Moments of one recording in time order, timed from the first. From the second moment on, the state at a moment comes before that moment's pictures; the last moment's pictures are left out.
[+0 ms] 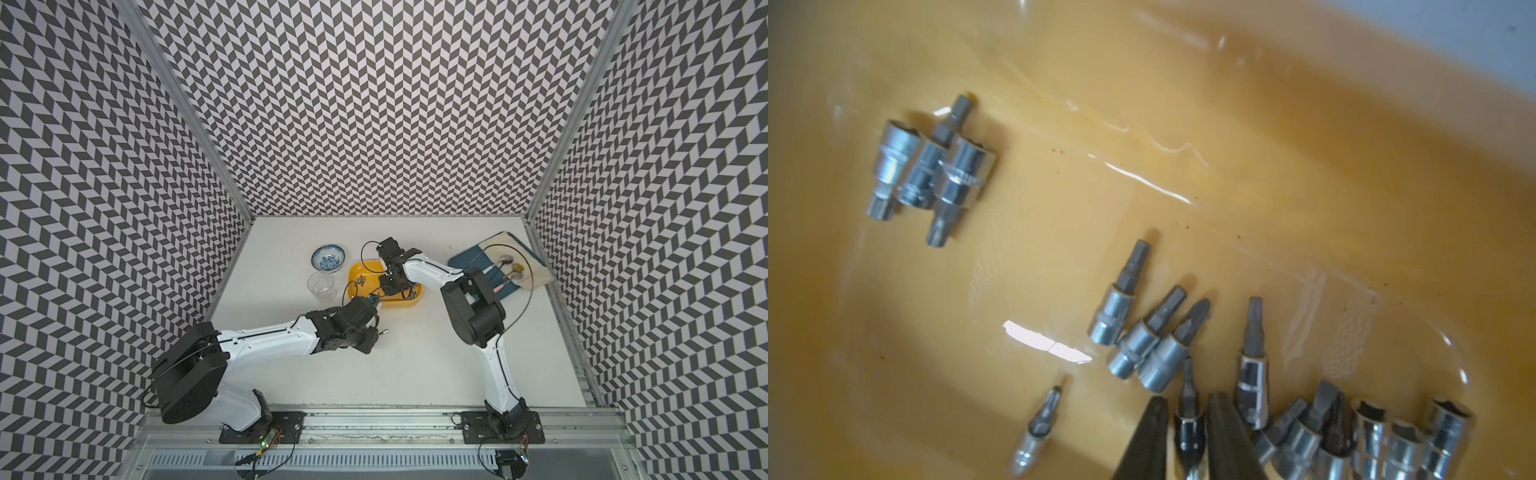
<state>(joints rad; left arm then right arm) -0.93 1.54 0.85 -0.38 -0.09 -0.41 0.60 2.16 1.63 -0.67 -0.02 0.17</state>
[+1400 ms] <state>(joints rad) -0.93 1.80 1.06 -0.39 -0.08 -0.28 0.52 1.96 1.63 -0.73 -0.01 0.16</state>
